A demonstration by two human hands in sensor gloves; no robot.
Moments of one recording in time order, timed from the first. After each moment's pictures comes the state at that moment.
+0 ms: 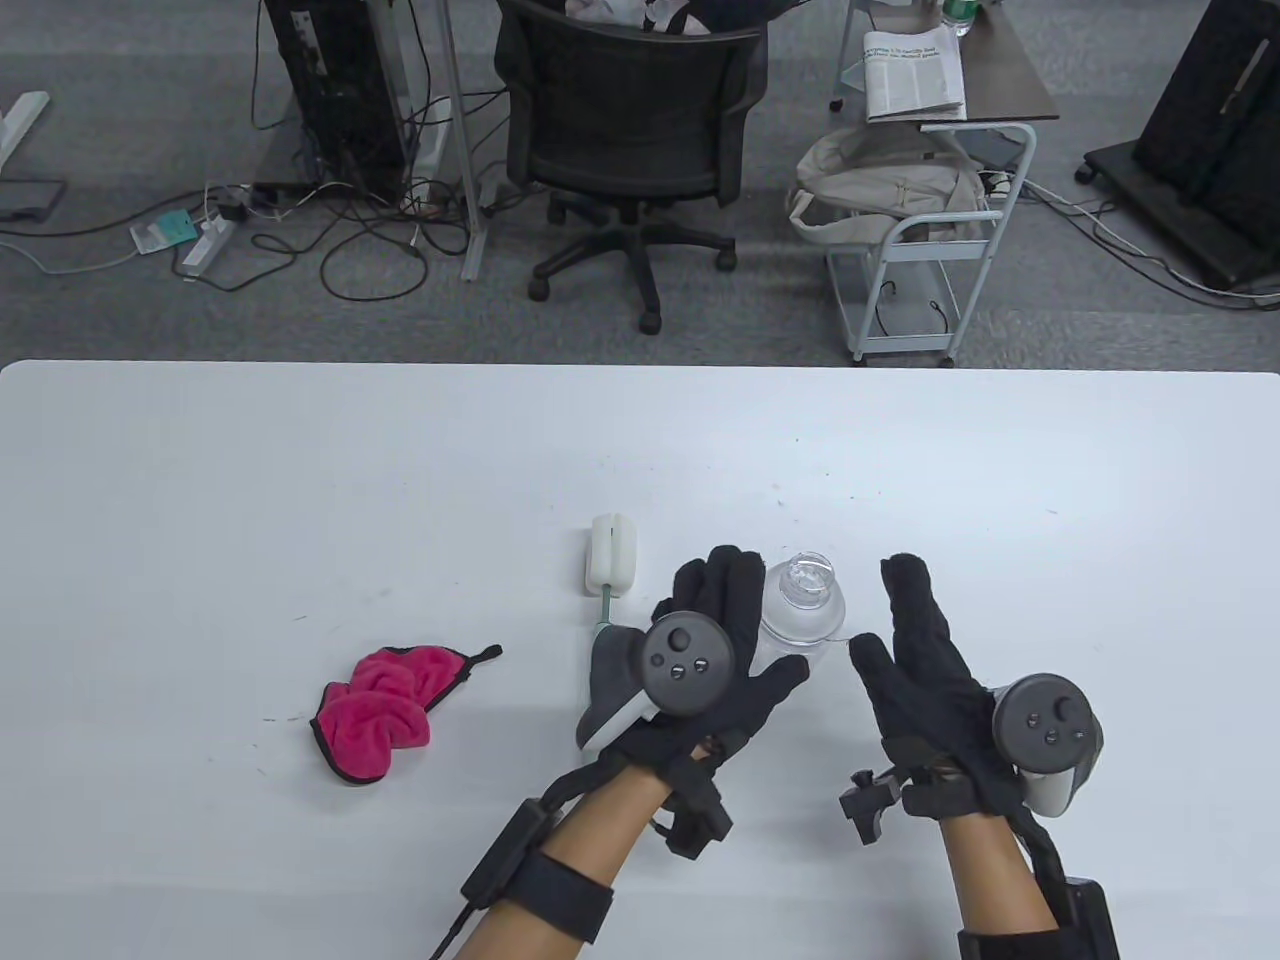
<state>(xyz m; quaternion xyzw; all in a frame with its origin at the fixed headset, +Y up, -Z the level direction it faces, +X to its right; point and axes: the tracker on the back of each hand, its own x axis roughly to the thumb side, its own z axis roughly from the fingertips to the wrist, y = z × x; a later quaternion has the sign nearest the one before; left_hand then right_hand) -0.031 -0.653 -0.277 -0.03 -0.23 0.27 0.94 0.220 -0.673 -0.261 0.16 -0.19 0.80 0.54</state>
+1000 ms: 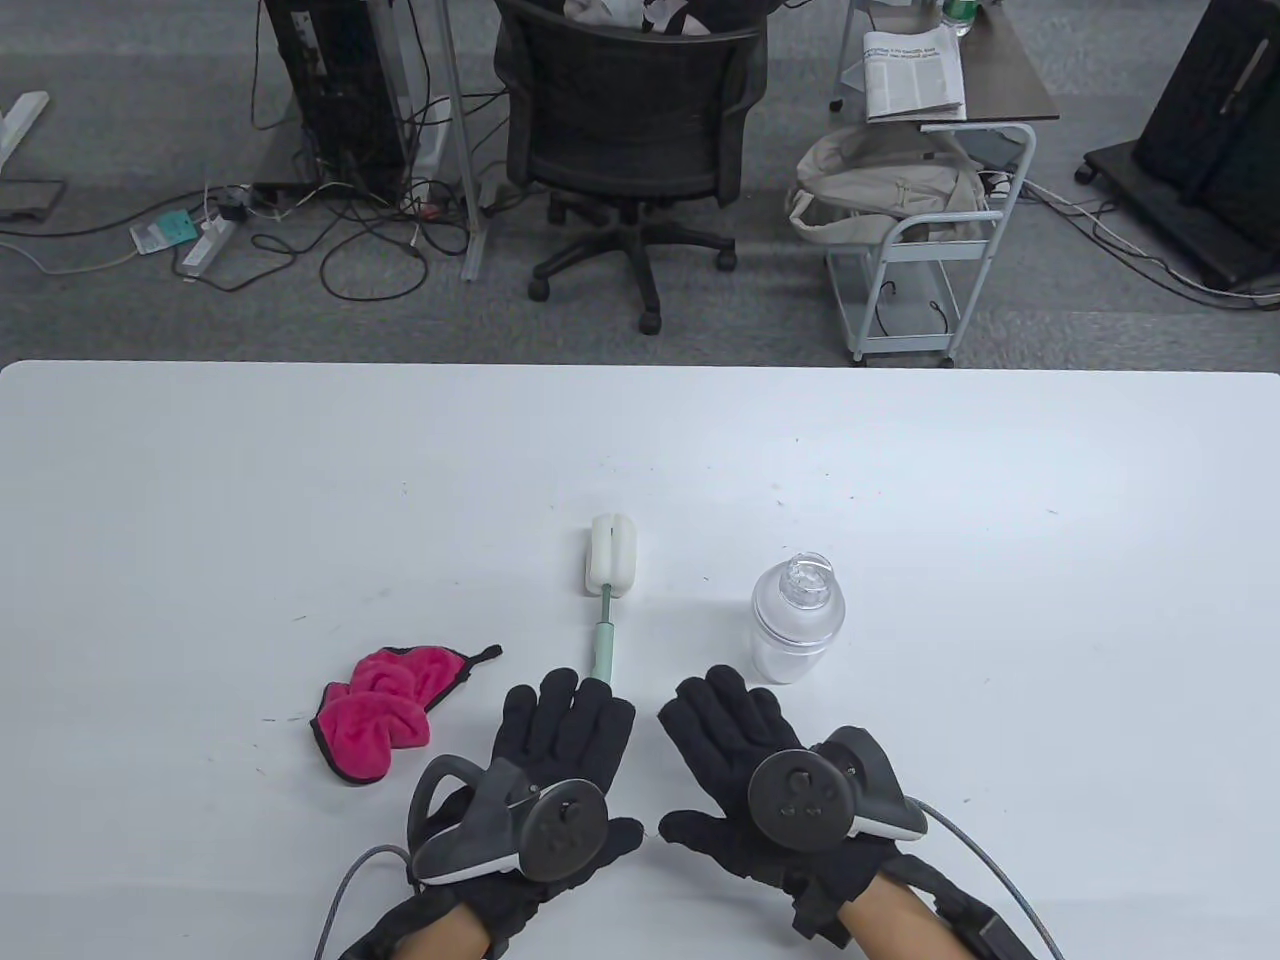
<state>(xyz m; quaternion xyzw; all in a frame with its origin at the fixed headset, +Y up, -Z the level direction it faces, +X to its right) -0.120 -0.685 -0.207 -0.07 -0.29 0.03 0.95 0.097 -0.694 -0.225 0.34 0.04 0.92 0.21</state>
